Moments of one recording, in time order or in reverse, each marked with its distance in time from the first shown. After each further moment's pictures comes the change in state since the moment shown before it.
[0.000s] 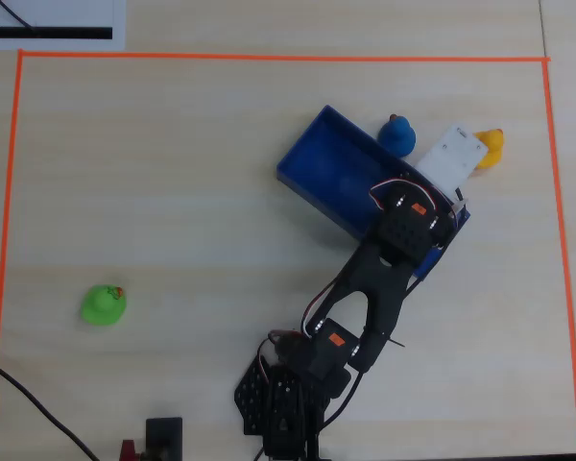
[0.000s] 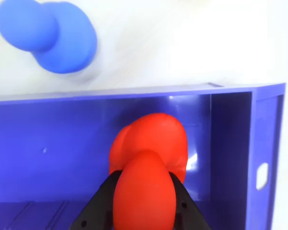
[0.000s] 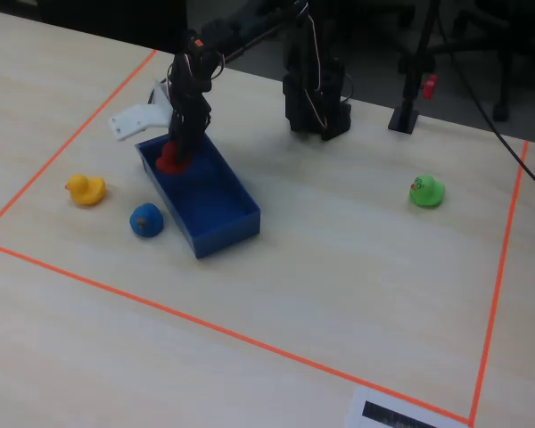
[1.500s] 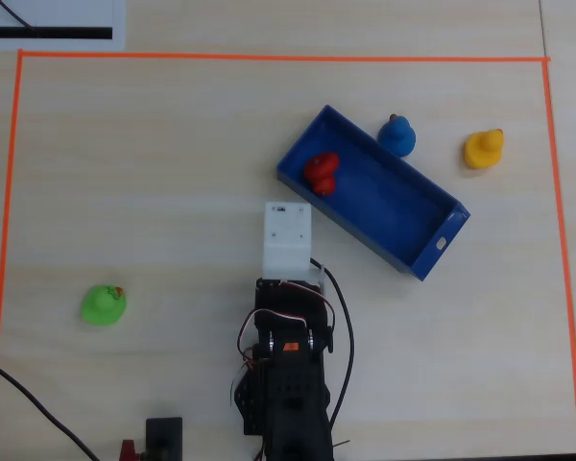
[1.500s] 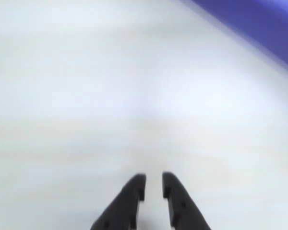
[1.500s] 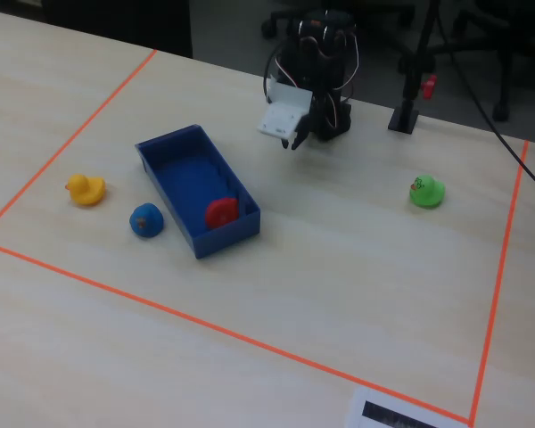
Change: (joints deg) arm -37.8 90.6 59.7 29.6 -2.1
